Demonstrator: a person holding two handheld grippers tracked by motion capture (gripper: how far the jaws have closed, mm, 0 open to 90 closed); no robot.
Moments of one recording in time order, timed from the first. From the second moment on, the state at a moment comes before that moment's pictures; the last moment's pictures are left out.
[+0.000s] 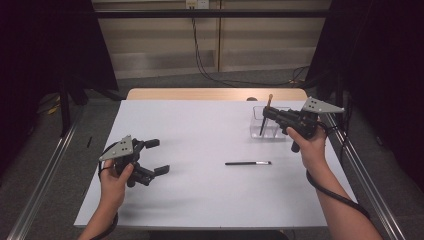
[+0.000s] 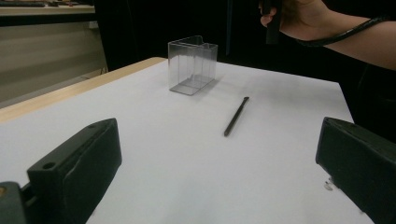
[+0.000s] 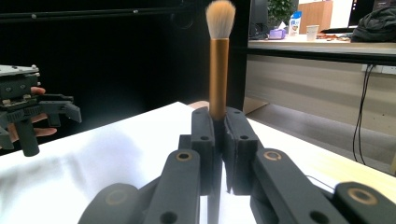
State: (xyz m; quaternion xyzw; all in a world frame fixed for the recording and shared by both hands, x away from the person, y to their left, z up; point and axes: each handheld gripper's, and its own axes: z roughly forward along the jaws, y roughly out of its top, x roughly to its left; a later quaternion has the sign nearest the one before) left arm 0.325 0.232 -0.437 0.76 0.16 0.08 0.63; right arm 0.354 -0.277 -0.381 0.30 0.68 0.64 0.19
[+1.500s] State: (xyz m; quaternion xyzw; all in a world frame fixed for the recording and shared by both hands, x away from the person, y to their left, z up) left arm 0.312 0.258 -0.449 0.77 0.17 0.09 0.61; right arm 0.375 -0.322 -0.369 0.34 0.66 0.63 0.24
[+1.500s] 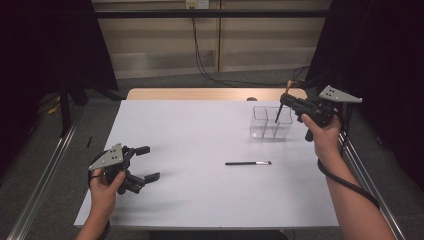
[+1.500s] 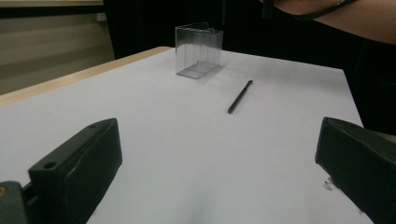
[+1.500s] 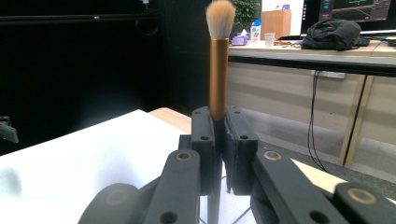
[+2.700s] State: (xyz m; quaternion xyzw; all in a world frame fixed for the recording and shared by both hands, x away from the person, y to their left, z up) left arm 0.309 0.261 -0.451 0.76 0.17 0.09 0.62; right arm 0.390 -0.339 -0.388 0.37 0.66 0.60 0.27
